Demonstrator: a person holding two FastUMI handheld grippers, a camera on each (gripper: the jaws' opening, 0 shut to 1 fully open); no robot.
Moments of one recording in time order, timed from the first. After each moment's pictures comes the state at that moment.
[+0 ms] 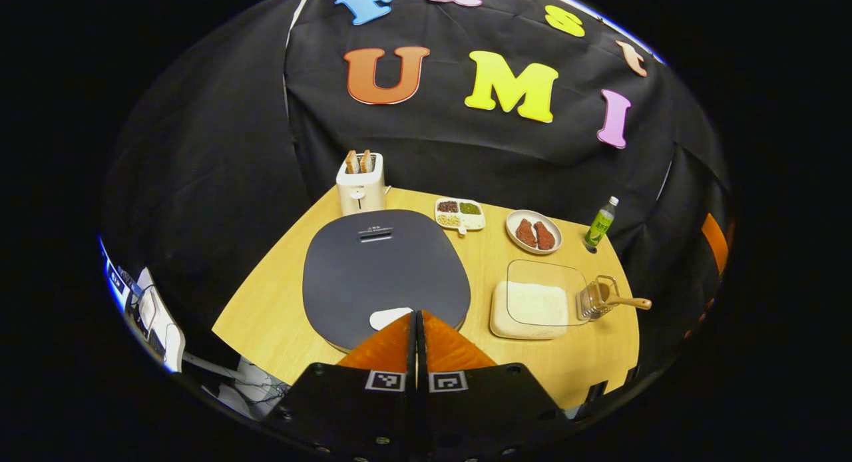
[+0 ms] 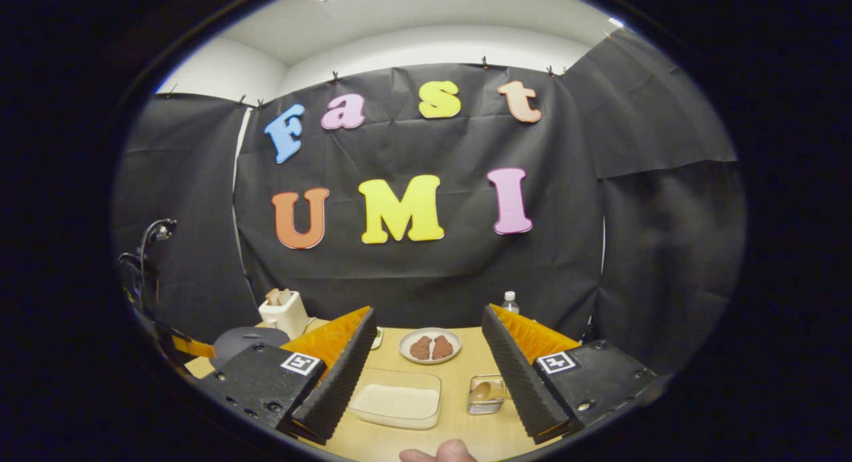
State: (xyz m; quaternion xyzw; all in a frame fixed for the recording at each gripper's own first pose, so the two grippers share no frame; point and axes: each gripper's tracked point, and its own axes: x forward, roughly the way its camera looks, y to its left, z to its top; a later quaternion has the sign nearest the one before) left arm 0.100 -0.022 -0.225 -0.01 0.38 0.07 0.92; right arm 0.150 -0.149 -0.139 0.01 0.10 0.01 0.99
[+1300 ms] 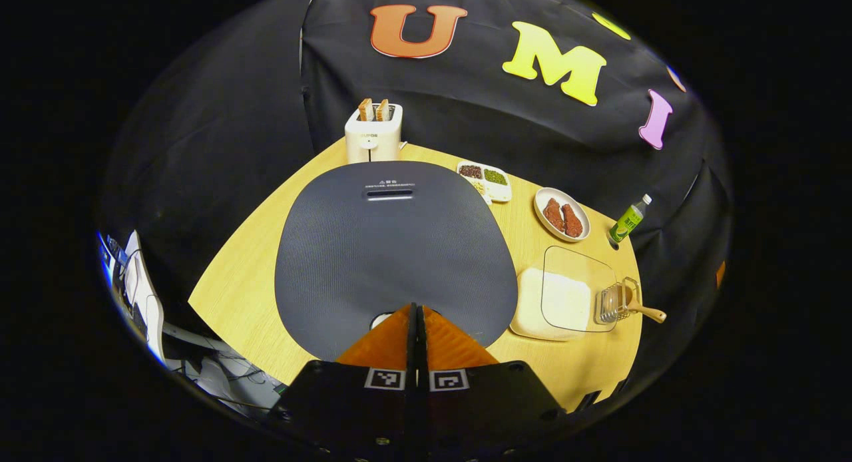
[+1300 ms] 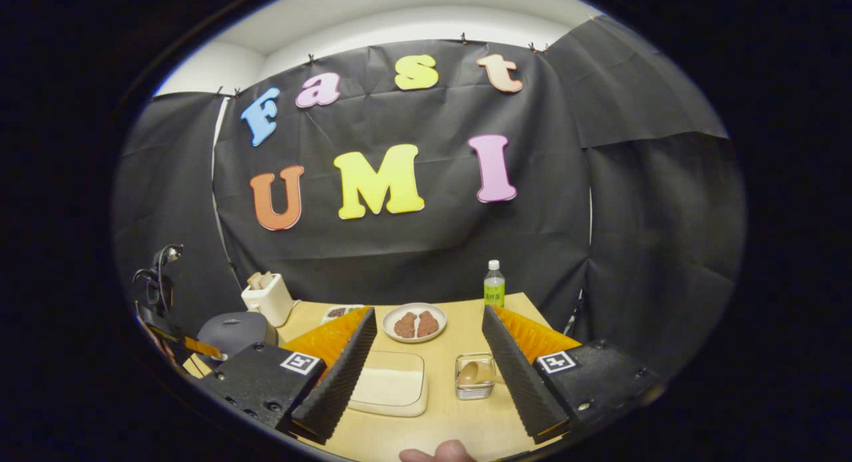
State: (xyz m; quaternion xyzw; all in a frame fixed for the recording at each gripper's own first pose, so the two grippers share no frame) left arm 0.123 0.011 -0.284 -0.07 0.44 0.11 0.89; right arm 0.155 -0.175 -0.175 0.02 0.15 -0.02 0.99
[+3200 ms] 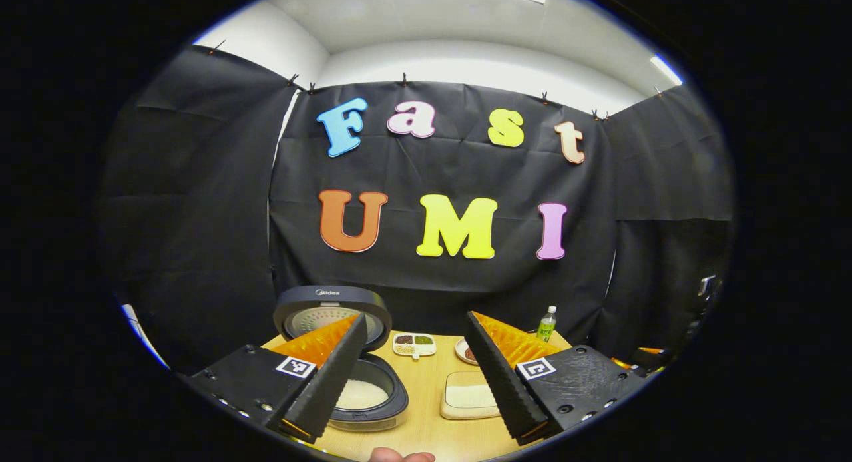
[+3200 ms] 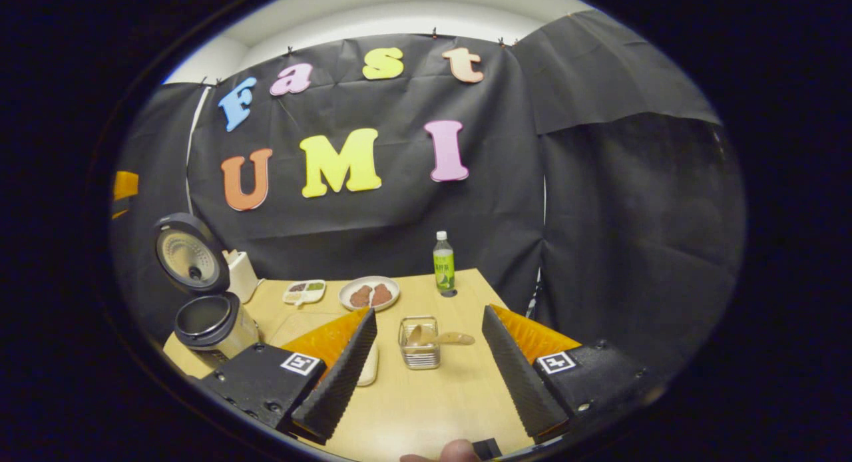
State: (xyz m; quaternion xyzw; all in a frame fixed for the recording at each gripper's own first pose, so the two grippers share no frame) left arm 0.092 -0.105 -0.048 0.02 0.03 0.00 1.00; right arm 0.084 -0.250 -0.259 0.02 0.19 -0.10 0.98
